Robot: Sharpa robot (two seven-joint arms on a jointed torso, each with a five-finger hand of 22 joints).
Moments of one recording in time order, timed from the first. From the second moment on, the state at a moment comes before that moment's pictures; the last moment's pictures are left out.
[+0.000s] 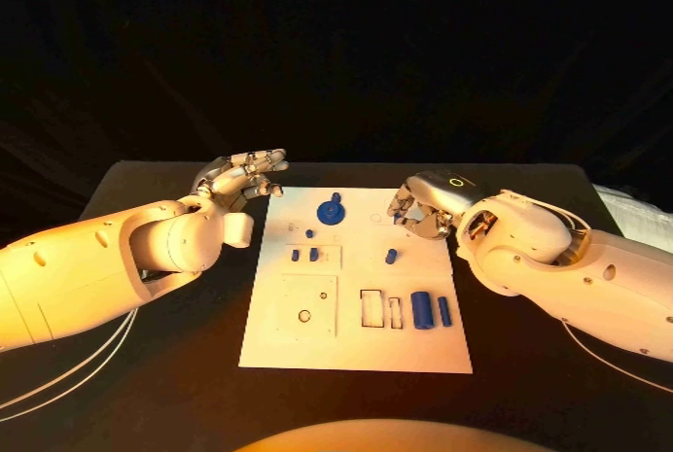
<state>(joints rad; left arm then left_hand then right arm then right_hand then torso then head) 1.20 -0.87 -0.04 1.51 0.19 -0.34 0.40 1.34 -0.13 0.41 0.04 0.08 1.03 0.18 0.13 0.07 1.13 0.10 0.24 0.13 1.25 0.01 1.04 0.59 0.17 1.23 0.11 0.58 0.80 0.97 -0.84 0.24 1.68 -1.82 -0.24 -0.26 1.50 -0.12 0.50 0.05 0.08 1.20 0.12 0.07 0.10 1.25 0.07 0.06 0.07 1.47 -0.03 1.28 1.15 0.12 1.30 0.08 1.24 1.03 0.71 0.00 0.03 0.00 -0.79</state>
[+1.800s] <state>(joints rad) 1.20 -0.84 -0.04 1.53 0.19 -0.33 0.40 1.34 -0.13 0.40 0.04 0.08 1.01 0.18 0.13 0.07 1.11 0.10 0.26 0.13 1.25 0.02 1.05 0.61 0.17 1.23 0.11 0.57 0.80 0.81 -0.64 0.19 1.67 -1.75 -0.22 -0.19 1.49 -0.13 0.52 0.03 0.09 1.19 0.12 0.07 0.10 1.25 0.07 0.06 0.07 1.47 -0.03 1.29 1.15 0.12 1.30 0.08 1.24 1.02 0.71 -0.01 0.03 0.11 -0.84</state>
